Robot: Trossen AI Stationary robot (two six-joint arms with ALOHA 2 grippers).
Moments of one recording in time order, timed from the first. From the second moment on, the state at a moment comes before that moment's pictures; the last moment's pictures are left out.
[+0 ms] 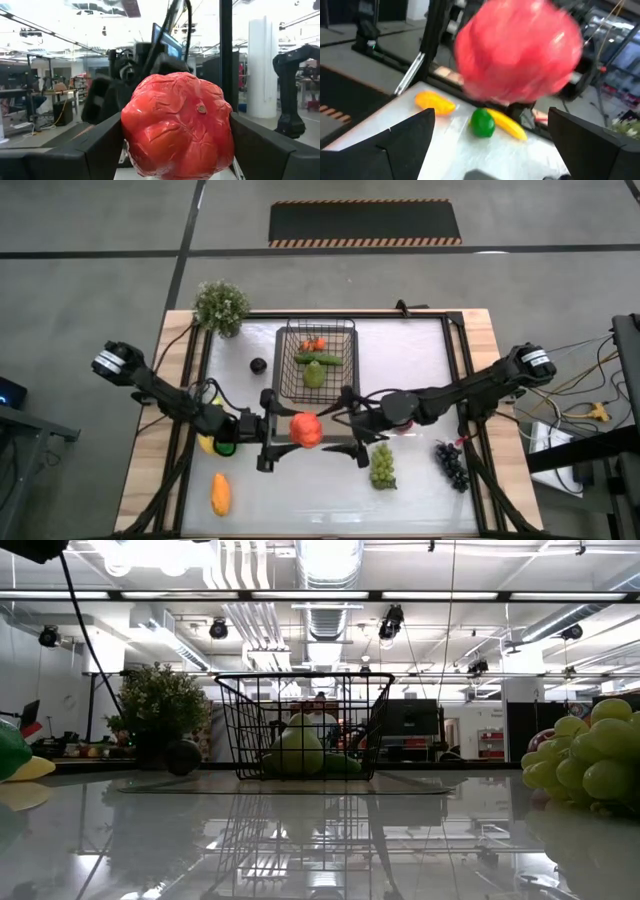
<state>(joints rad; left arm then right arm) -0.50 1.36 0.60 1.13 -0.46 0.16 0.28 1.53 1.02 0.42 0.07 -0.36</state>
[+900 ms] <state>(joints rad) -0.45 1.41 0.60 1.18 -0.46 0.19 0.23 1.54 1.06 0.45 -0.06 -0.34</state>
